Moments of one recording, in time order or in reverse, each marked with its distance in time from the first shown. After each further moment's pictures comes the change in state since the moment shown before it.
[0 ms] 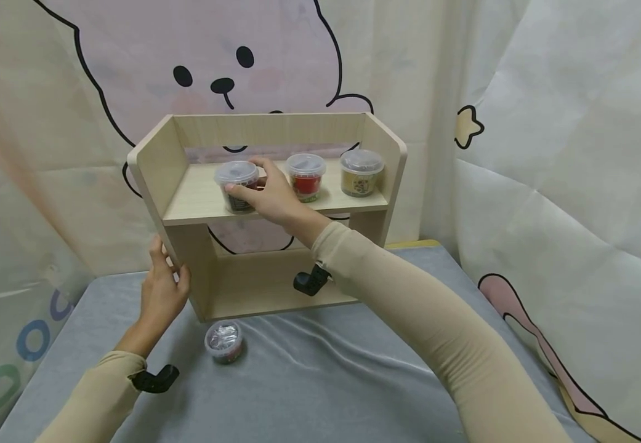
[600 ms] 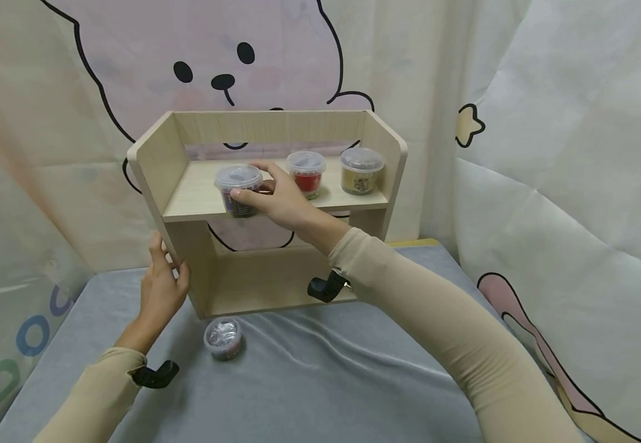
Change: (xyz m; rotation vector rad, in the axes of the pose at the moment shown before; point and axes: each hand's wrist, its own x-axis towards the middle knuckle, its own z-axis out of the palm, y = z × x) left_hand -0.001 -0.003 0.001 -0.025 -0.001 0.014; right_hand -0.023 0.001 -0.013 0.138 -0.148 -0.037
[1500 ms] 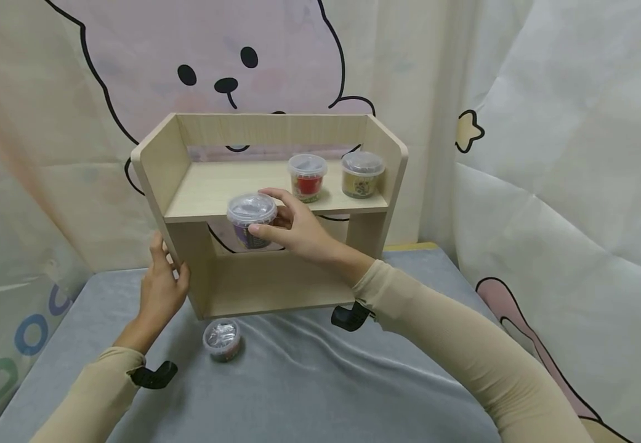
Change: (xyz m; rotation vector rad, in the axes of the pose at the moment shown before) left_hand 0.001 0.002 -0.002 0.006 0.001 -0.012; right_hand -0.038 0.026 -0.007 -0.007 -0.109 -0.194
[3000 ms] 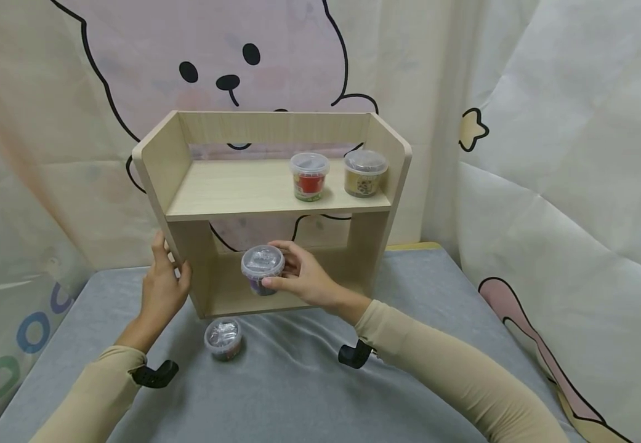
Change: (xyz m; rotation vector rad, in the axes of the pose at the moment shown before) left_hand -0.001 -0.003 0.002 0.000 -0.003 0.000; right_hand -0.038 0.082 0.021 0.141 -0.028 0.085
